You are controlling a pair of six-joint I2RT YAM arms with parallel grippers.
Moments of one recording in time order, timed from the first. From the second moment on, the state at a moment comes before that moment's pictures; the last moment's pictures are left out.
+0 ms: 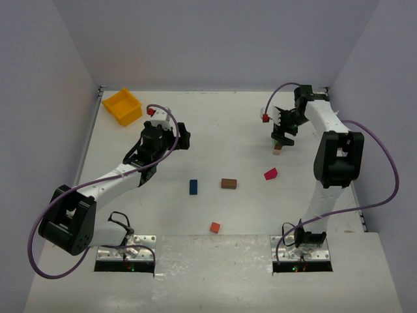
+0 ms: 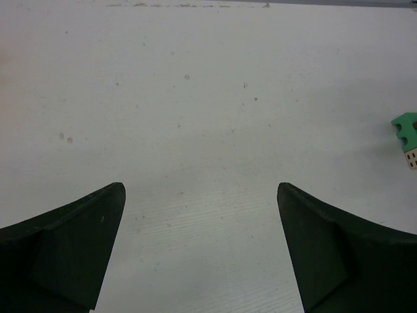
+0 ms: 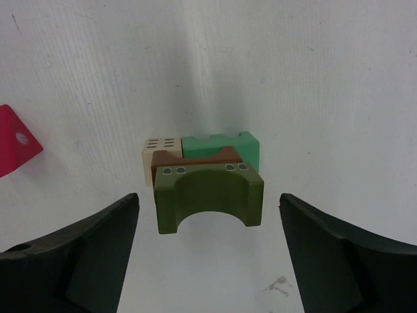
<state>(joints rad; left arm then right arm) -0.41 1.30 0.67 0.35 -0.15 -0.27 -0.05 1.98 1.58 -0.94 -0.44 -1.44</state>
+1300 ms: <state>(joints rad) -0.41 1.08 0.63 0.27 -0.19 -0.39 0.34 1.27 1.01 -0.22 -0.25 -0.10</state>
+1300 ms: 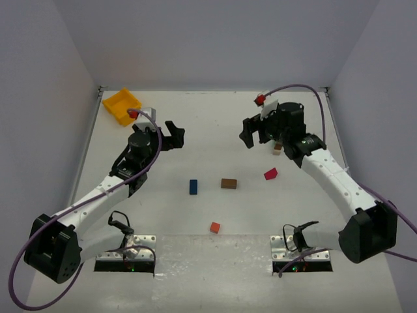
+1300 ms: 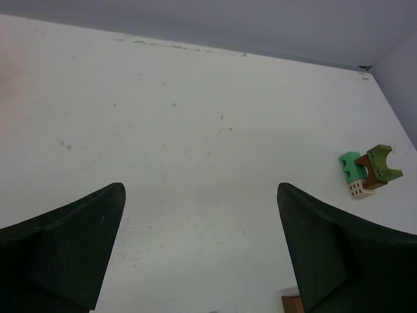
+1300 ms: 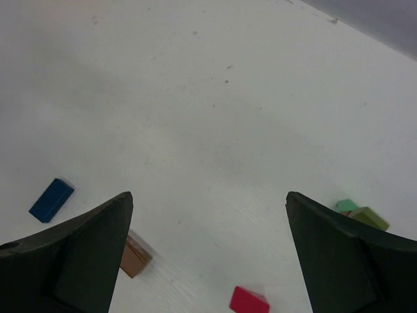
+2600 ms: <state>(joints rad) -0.41 1.03 0.56 0.27 -0.30 -0.46 0.88 1.56 0.76 0.05 0.25 0.27</state>
